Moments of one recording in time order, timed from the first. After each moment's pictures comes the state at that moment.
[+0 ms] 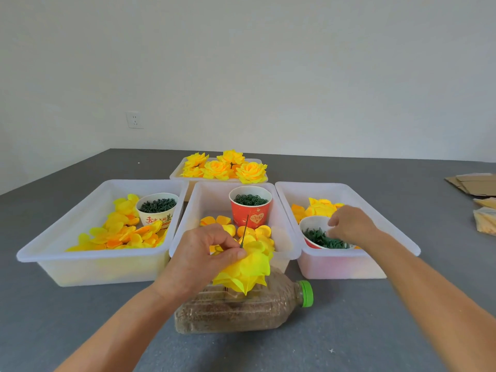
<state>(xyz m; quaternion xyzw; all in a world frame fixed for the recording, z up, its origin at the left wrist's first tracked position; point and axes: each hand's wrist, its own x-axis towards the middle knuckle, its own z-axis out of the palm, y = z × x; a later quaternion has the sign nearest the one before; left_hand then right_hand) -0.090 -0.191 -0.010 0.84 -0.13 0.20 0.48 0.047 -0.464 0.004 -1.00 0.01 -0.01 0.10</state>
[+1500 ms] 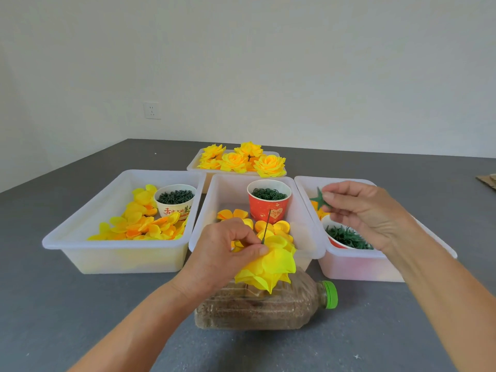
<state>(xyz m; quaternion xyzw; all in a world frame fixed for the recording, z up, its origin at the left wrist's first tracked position) -0.091 -0.188 -0.009 0.84 -0.15 0.20 0.49 -0.013 -0.414 0.043 -0.68 -0.10 0.04 0.73</state>
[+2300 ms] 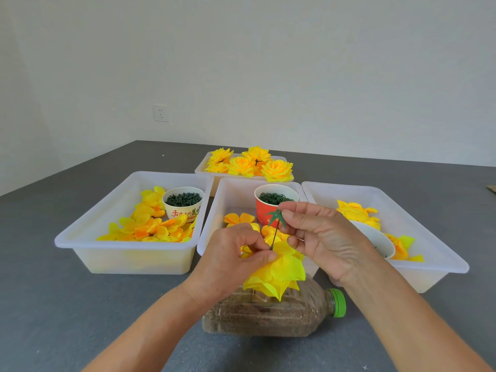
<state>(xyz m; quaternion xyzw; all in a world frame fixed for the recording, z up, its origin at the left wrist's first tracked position) -0.091 -0.187 -0.011 0.84 -0.15 0.20 0.49 -0.050 -0.344 0.033 -0.60 -0.11 0.16 0.78</state>
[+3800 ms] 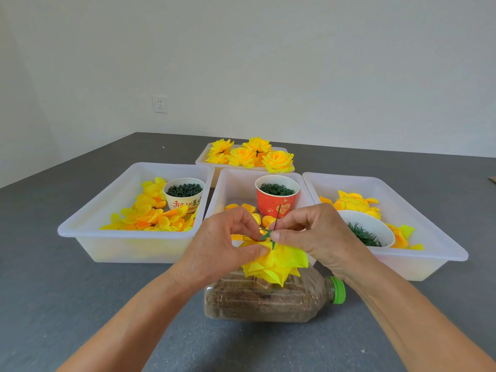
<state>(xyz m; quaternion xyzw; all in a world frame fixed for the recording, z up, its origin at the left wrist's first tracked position) -0.095 -0.172 -0.010 0.84 -0.12 0.16 0.50 -0.060 -0.348 0.021 -0.81 -0.24 0.02 0.54</state>
